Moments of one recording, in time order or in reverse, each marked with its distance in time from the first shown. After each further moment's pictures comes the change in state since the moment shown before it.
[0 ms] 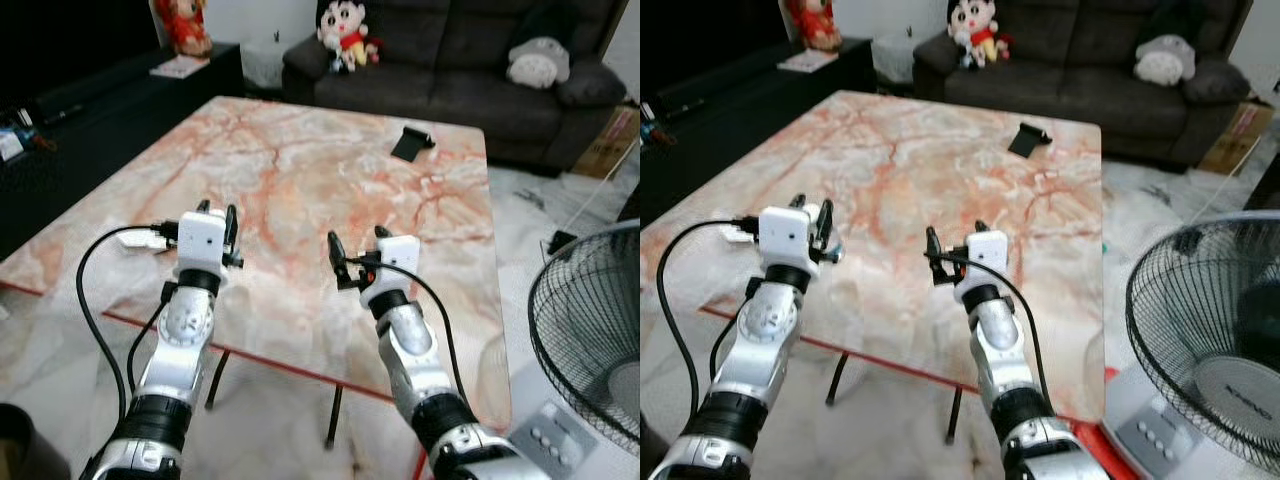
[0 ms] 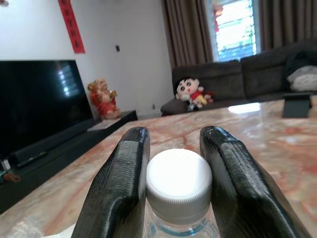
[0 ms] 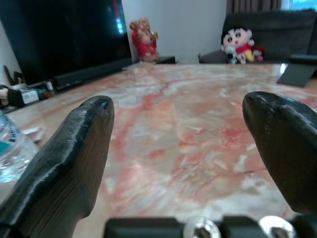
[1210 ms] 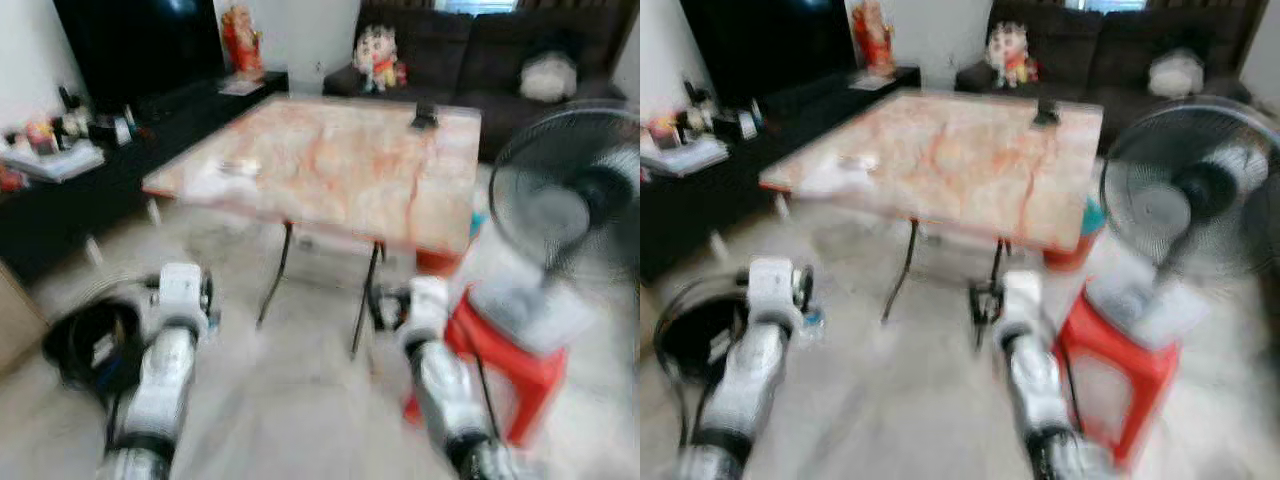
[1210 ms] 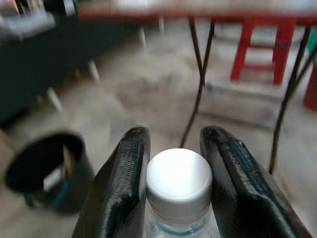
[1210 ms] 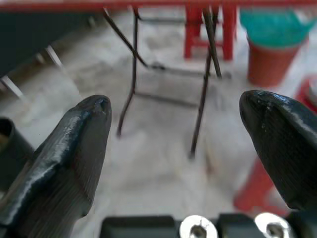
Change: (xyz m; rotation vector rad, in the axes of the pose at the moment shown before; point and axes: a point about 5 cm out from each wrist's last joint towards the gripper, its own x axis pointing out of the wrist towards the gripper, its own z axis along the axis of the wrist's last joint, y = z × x) left arm -0.077 0.027 -0.110 -0.086 0.586 0.105; right arm -0.073 -0.056 -0.081 0.070 0.438 -0.212
